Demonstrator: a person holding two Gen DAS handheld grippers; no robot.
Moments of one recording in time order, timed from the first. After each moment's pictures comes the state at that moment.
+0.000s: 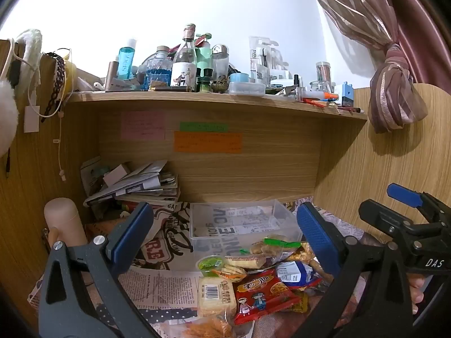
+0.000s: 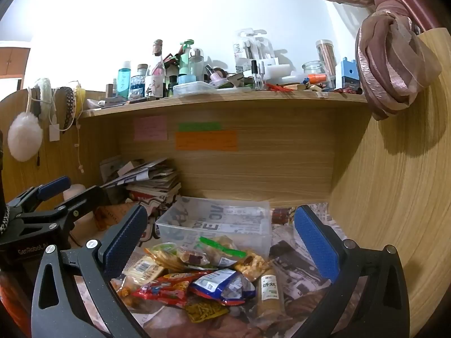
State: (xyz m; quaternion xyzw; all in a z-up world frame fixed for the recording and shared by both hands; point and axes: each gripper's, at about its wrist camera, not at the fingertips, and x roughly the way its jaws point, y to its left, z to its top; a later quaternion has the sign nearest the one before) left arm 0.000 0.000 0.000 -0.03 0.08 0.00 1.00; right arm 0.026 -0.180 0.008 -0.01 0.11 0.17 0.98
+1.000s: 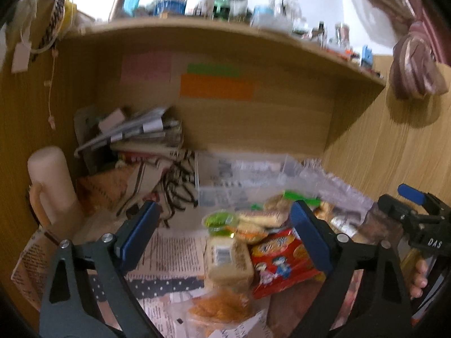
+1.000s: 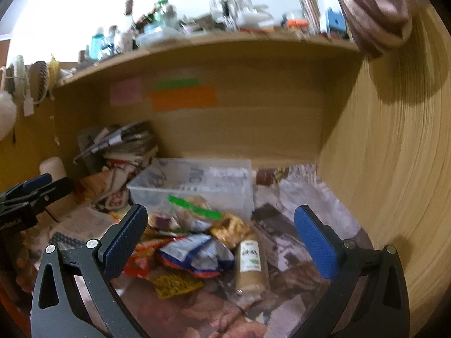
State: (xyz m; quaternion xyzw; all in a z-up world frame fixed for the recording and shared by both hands) left arm 0.039 0.027 -0.061 -0.05 0.20 0.00 0.98; right arm 0.060 -0.209 -0.046 -0.01 0.21 0.14 0.97
